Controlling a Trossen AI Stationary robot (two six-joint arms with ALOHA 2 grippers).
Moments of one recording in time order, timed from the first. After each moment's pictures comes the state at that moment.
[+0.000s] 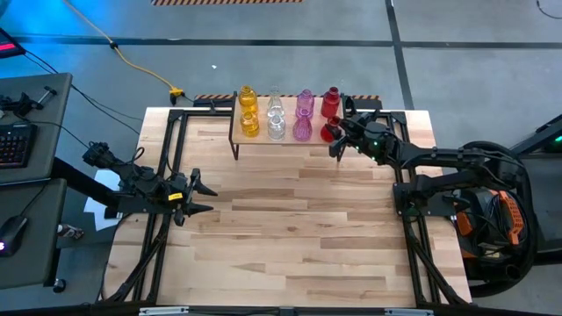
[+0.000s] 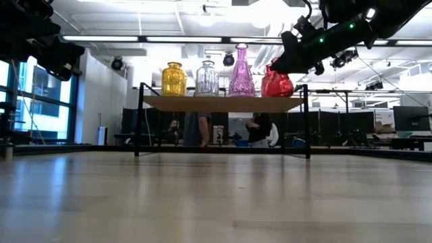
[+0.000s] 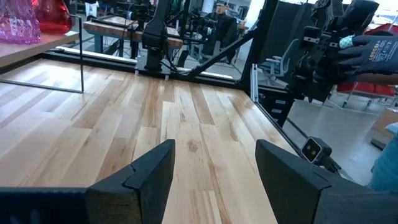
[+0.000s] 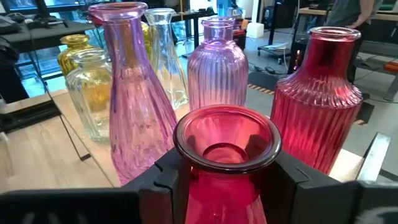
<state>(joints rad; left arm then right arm) -0.51 0.01 0.08 -0.16 -0.35 -0.23 -0.37 1.09 0.55 0.35 0.37 0.10</state>
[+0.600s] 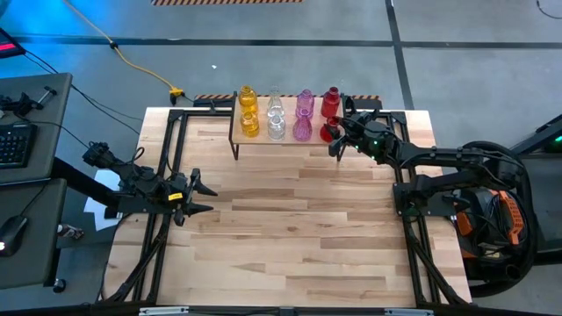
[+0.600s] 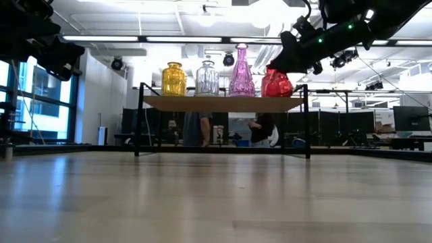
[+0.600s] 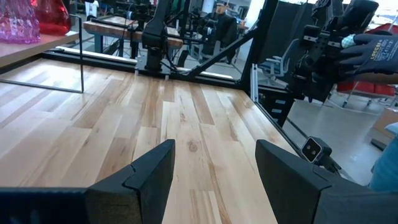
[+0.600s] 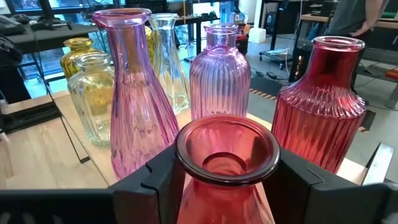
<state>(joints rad) -0.51 0.01 0.08 -0.16 -0.35 -0.23 -0.38 1.10 0.55 0.38 0.35 0.08</state>
